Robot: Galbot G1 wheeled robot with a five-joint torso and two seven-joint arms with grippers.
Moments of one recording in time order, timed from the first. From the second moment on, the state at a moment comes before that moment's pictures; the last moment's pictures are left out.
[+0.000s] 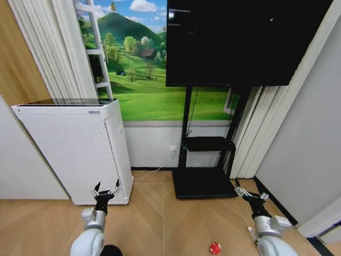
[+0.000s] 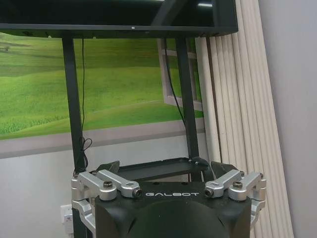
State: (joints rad) left arm 1.42 -1.42 -0.66 -1.95 -0.26 0.05 -0.05; right arm -1.51 1.32 0.87 1.94 0.46 0.08 0.00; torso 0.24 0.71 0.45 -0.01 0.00
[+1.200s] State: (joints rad) left arm 1.44 -1.41 -0.66 -1.95 -0.26 0.09 -0.10; right arm -1.52 1.32 0.85 1.91 0.42 0.11 -0.04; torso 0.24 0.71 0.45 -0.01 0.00
